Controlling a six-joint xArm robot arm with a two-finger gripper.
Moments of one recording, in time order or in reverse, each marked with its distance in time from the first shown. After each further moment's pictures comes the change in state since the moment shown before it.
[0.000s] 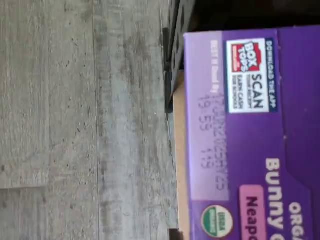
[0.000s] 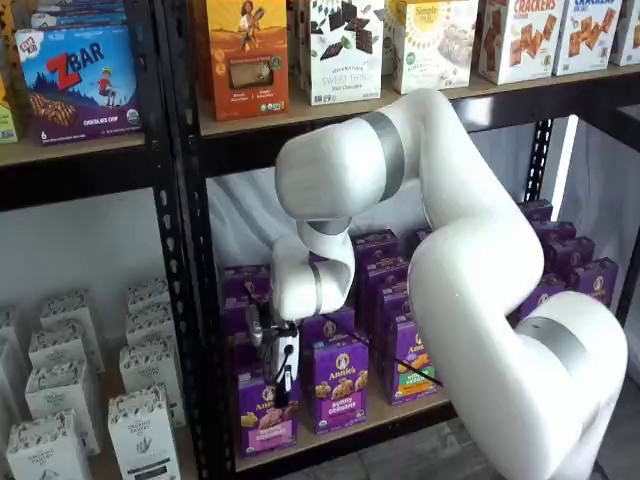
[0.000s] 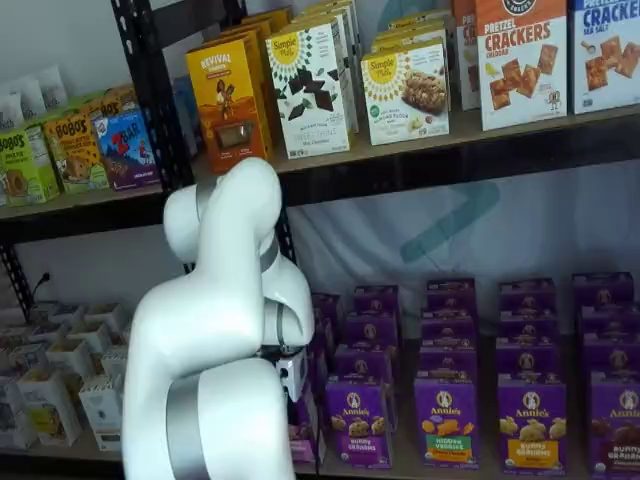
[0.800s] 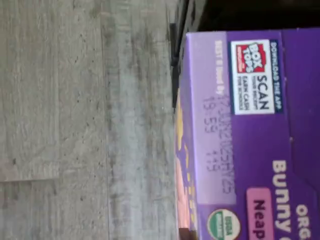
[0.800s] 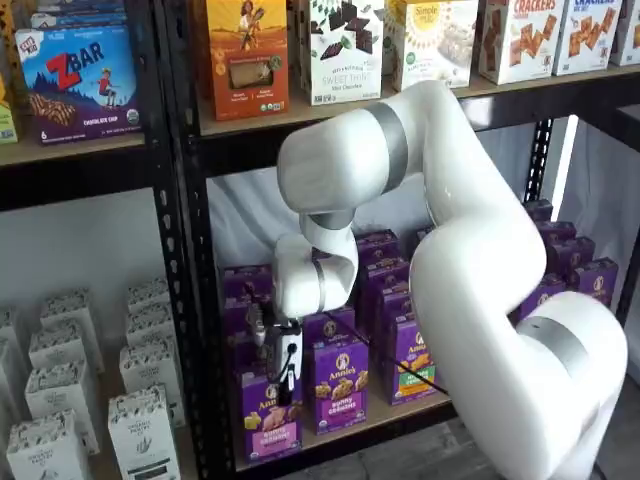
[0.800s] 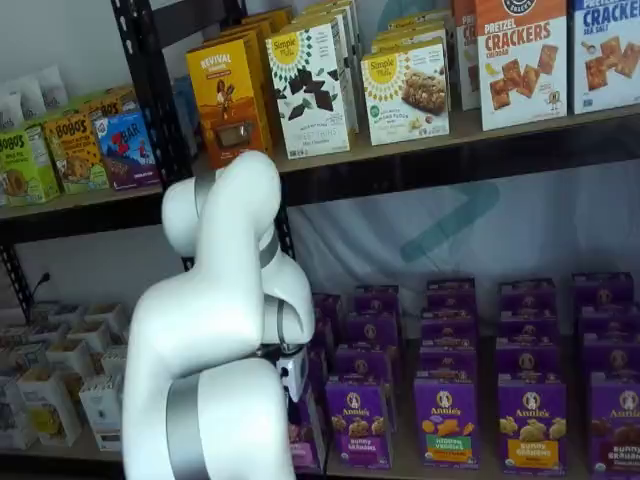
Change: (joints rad) arm -0.006 -0.041 0.055 -0.014 -0.004 0.006
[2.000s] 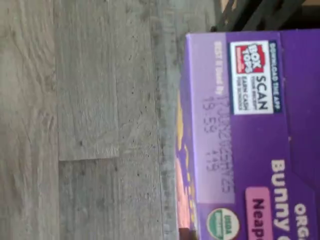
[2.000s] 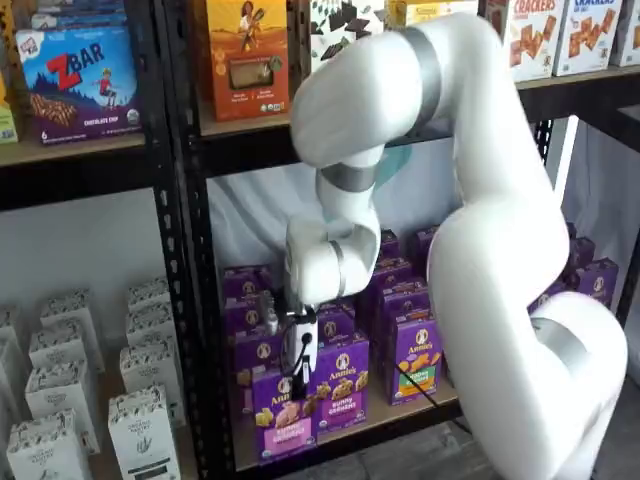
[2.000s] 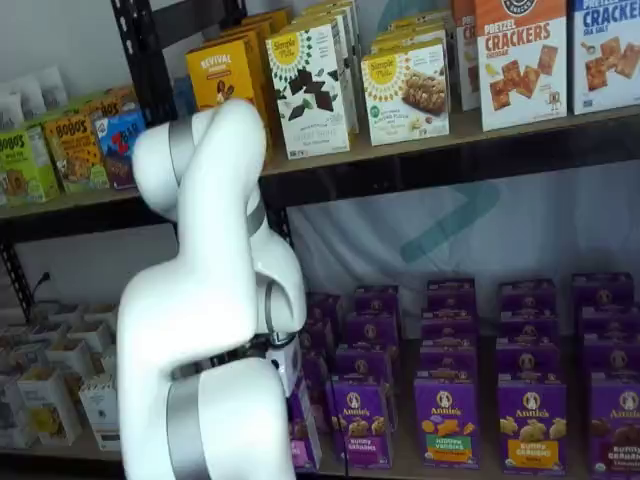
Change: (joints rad) arm 0.020 -0.320 0.392 -0.024 -0.077 0.035
